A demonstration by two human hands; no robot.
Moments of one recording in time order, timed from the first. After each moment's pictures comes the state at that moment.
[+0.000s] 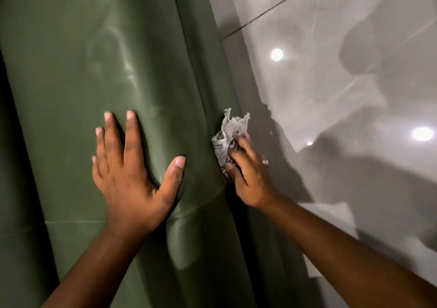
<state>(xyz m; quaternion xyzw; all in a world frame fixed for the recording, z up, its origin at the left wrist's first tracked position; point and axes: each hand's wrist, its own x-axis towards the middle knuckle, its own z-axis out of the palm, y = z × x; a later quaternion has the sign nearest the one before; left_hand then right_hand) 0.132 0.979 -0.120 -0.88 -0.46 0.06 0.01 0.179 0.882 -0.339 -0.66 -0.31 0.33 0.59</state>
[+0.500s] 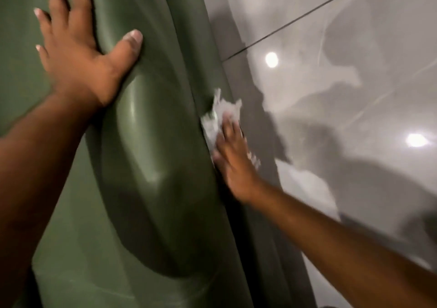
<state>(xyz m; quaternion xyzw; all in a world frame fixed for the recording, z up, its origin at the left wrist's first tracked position) 0.274 1.195 -0.130 -0.92 -0.39 0.01 -0.03 0.241 0.986 -0.334 -0.65 -0.29 0.37 0.60</state>
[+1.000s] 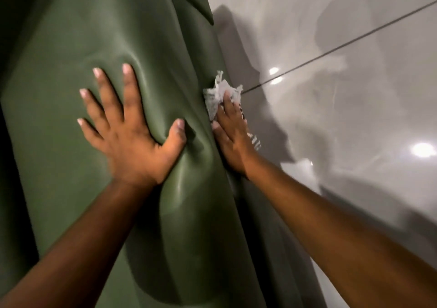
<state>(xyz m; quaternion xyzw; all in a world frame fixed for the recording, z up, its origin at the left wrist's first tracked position) 0.276 1.187 -0.152 -0.89 -0.44 0.02 0.07 0.334 1.108 -0.329 -0.67 -0.27 0.41 0.57</state>
